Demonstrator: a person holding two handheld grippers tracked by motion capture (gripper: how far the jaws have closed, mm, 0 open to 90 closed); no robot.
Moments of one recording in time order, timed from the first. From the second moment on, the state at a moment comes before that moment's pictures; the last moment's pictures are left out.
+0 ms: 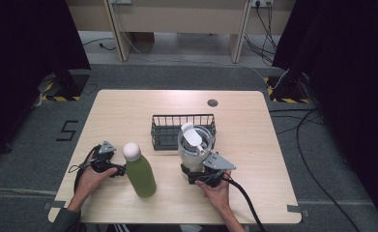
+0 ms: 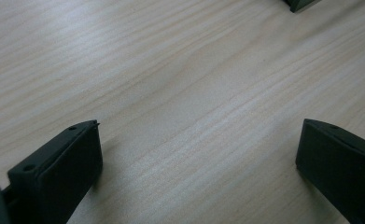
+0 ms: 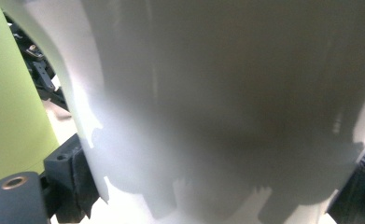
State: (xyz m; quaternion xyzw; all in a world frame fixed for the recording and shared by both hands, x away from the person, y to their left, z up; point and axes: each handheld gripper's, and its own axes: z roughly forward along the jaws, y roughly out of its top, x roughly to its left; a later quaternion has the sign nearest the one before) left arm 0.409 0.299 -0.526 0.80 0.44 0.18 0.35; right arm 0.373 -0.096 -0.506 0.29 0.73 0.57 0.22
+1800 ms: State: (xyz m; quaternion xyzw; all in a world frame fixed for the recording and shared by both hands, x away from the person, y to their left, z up) left arm 0.409 0.299 -0.526 0.80 0.44 0.18 0.35; right arm 0.391 -0.100 -0.422 0.29 0.72 0.58 0.24
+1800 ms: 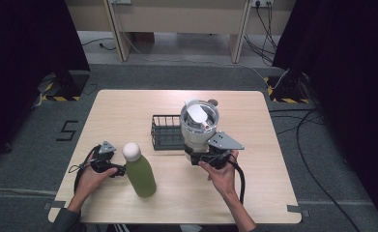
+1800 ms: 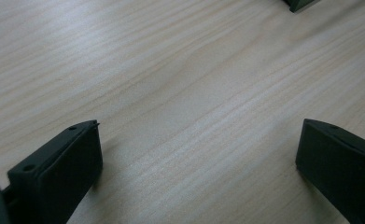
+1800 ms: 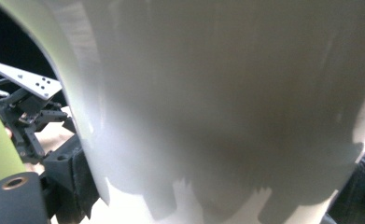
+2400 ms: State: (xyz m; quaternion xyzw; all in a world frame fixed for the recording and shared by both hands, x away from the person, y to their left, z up) left arm 0.409 0.299 -0.526 0.80 0.44 0.18 0.35; right arm 0.415 -0.098 -0.388 0.29 0.72 0.57 0.26
